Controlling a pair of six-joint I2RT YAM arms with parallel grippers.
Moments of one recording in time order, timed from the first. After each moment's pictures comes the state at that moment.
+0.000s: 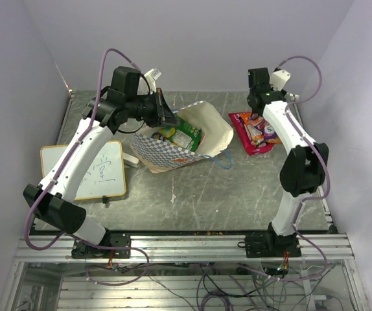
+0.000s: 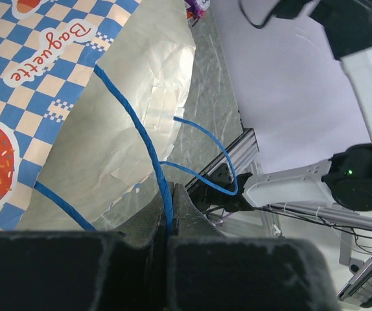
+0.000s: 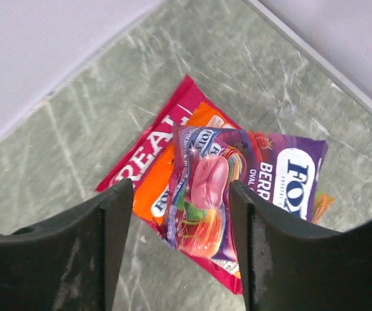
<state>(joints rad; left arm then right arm) -0.45 1.50 1.71 -0.78 0.56 -0.63 0.20 1.94 1.76 -0.56 0.74 0.65</state>
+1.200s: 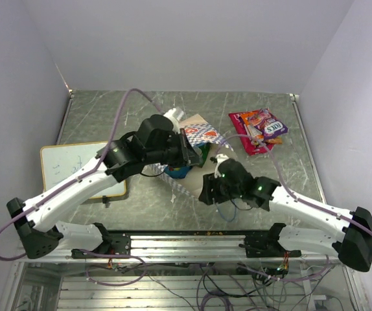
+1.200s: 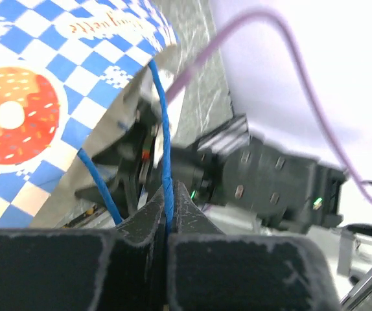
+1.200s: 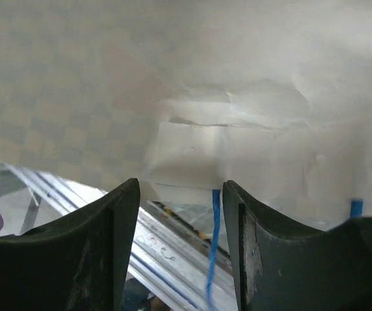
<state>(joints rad) -0.94 1.27 1.38 -0.61 0.10 -0.91 0.85 1.08 0.72 -0.45 -0.06 0.54</state>
